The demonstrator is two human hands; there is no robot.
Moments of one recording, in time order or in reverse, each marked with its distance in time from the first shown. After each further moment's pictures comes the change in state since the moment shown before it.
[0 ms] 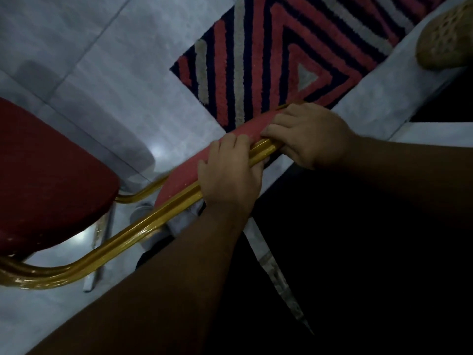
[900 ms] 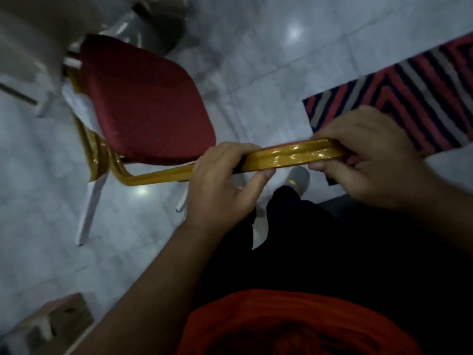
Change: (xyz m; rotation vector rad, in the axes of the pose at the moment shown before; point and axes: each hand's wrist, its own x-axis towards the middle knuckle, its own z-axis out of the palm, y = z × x) left_hand -0.276 -0.047 -0.364 -0.314 0.481 -0.036; right_hand -0.024 -0.282 -0.324 0.463 0.373 -0.191
